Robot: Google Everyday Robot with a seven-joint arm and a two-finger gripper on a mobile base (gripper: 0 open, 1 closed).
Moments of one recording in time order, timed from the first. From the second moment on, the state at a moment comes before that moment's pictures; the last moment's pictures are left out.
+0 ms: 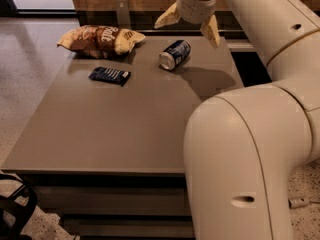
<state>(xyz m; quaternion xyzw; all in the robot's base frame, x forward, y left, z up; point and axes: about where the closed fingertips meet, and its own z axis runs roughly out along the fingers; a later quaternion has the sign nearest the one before) 0.737 -0.095 0.919 0.17 0.97 0.09 0.14</state>
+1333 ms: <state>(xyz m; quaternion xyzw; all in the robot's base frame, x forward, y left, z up) 0.759 -0.080 0.896 0.20 0.97 0.08 0.11</state>
